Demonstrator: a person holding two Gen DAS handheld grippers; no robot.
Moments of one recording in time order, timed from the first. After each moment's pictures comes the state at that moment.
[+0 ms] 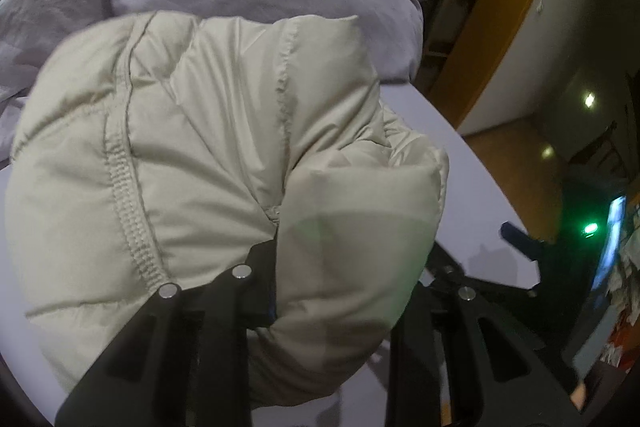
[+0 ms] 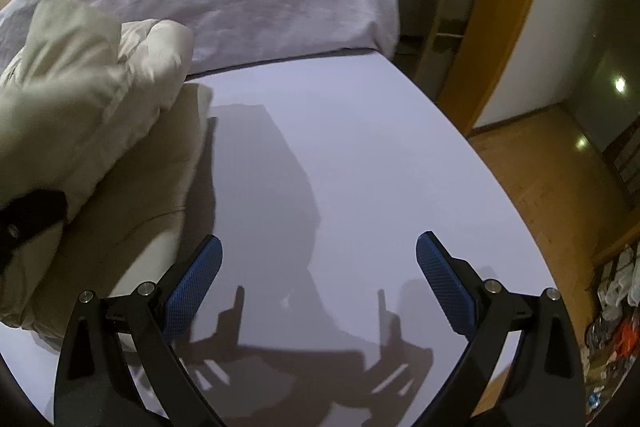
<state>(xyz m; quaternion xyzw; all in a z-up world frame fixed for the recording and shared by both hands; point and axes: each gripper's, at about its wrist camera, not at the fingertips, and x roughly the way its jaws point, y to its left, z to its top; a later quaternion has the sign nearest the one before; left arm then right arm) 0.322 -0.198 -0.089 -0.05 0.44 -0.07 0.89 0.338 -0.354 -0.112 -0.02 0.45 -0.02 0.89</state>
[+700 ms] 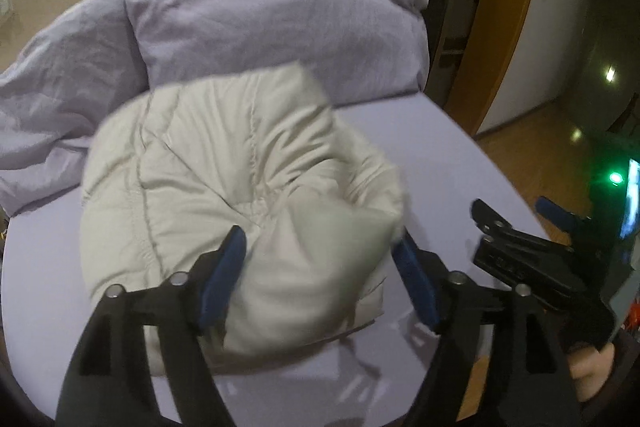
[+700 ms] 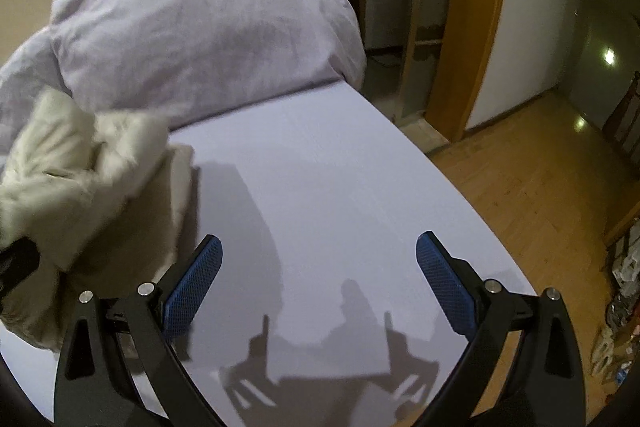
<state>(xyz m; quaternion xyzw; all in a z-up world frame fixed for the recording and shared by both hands) 0.292 -0.205 -0.027 0.01 0.42 -0.02 0.91 0.330 -0.380 -0.061 0.04 0.40 -0.01 0.91</state>
